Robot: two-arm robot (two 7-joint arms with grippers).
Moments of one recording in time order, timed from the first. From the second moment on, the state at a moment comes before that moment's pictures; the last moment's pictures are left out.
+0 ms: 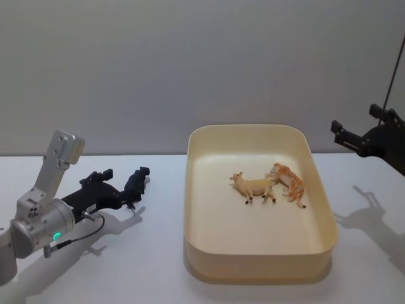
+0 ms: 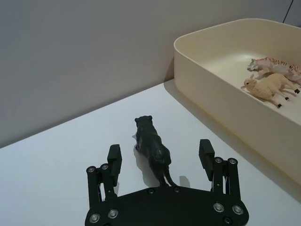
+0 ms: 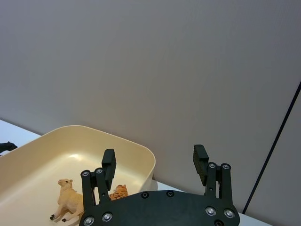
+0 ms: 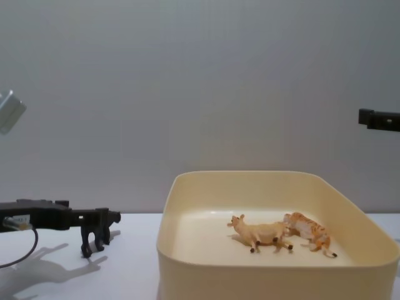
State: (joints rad) left arm -0.45 0.46 0.29 -1.16 -0.45 0.16 -0.48; right arm 0.34 0.36 -0.12 -1.45 0.30 0.09 0.39
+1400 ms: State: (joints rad) left arm -0.70 0.41 0.29 -0.79 -0.36 0.20 -0.83; right arm 0.34 0.36 -0.12 -1.45 0.30 0.09 0.39
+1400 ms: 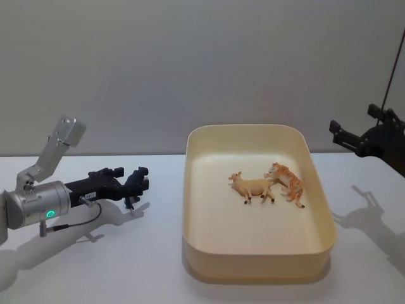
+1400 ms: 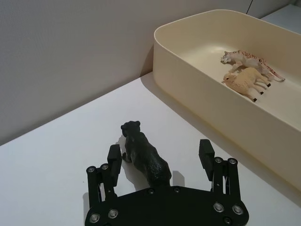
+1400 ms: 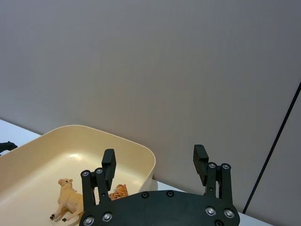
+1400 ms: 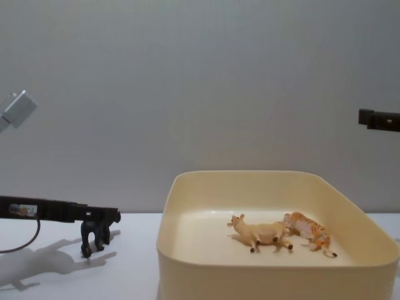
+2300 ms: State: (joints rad) left arm -0.72 0.40 0.29 -0.77 -0.35 0.21 -0.85; right arm 0.34 0.36 -0.12 -1.45 0.30 0.09 0.39
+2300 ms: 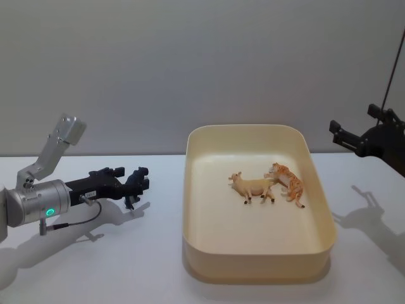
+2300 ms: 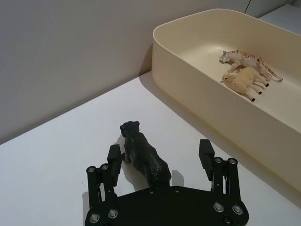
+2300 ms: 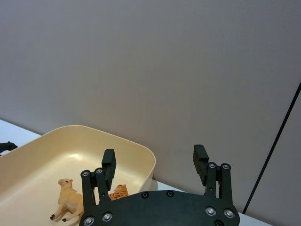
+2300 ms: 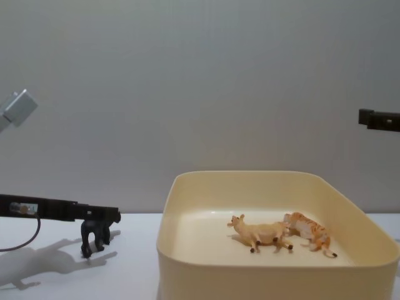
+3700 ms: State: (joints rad) left arm -0.78 0.37 0.33 -0.64 -0.29 0.23 -0.75; right arm 0.34 0.36 -0.12 -1.45 0.30 0.09 0.39
